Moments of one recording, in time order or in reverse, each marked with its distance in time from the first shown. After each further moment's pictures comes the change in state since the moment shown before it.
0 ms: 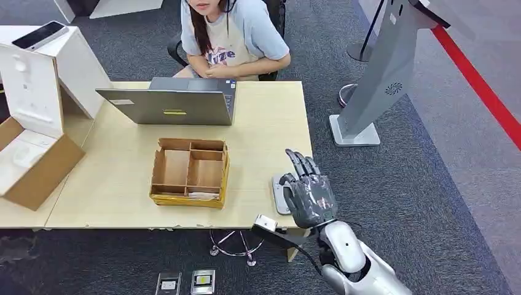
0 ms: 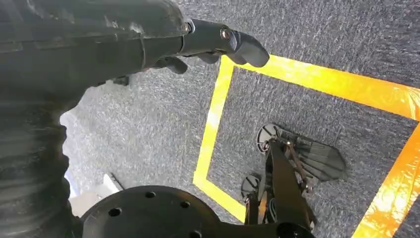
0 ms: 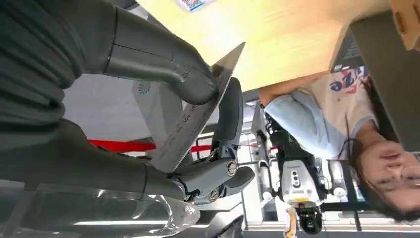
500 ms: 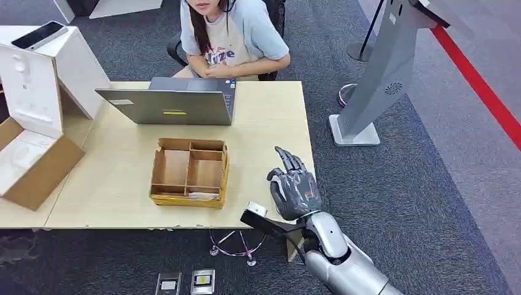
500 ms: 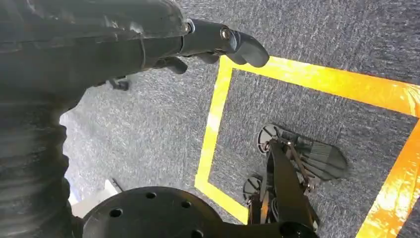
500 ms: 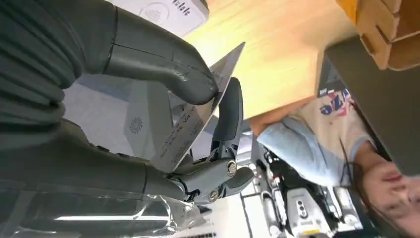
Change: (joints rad) left arm -0.002 0.004 -0.032 0.000 0.007 -0.001 0.000; right arm -0.098 0.124 0.017 0.253 -0.180 -0.077 -0.090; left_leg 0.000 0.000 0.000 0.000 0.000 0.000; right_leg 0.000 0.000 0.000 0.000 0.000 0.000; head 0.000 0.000
